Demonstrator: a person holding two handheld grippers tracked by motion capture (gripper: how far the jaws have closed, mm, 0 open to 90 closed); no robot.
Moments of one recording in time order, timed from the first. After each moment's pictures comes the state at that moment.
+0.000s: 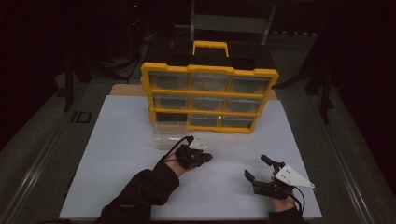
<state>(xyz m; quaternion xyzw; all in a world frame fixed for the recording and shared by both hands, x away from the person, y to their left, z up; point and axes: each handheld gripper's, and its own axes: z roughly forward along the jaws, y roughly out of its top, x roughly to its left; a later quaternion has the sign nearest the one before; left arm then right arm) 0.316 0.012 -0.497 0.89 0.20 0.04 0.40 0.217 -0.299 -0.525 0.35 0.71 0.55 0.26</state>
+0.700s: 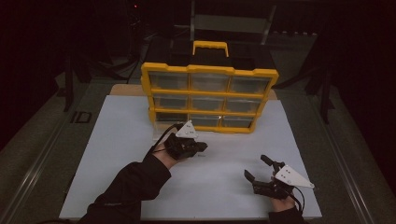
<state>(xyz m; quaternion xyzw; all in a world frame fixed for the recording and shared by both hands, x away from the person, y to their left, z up) 0.315 0.039 -0.440 0.87 0.20 0.06 0.44 0.217 -0.299 -0.525 0.35 0.71 0.55 0.27</state>
